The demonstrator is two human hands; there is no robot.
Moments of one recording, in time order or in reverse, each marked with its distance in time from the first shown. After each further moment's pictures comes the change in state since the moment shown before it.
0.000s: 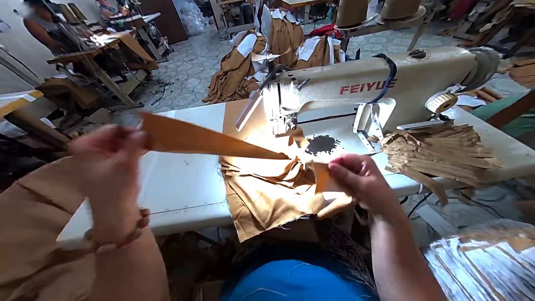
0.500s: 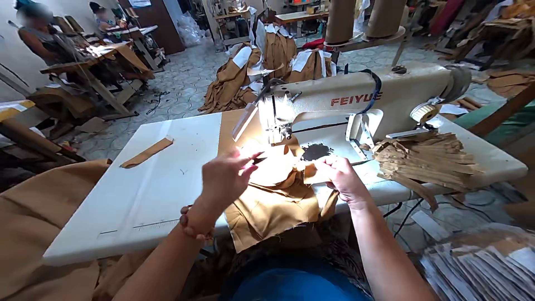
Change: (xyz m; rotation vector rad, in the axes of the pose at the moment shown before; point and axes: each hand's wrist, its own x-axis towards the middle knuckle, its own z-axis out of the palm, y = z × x) left_hand -0.020 0.017 0.130 0.430 -0.369 0.400; right_hand 0.032 0.040 -0.002 0.002 0.167 0.253
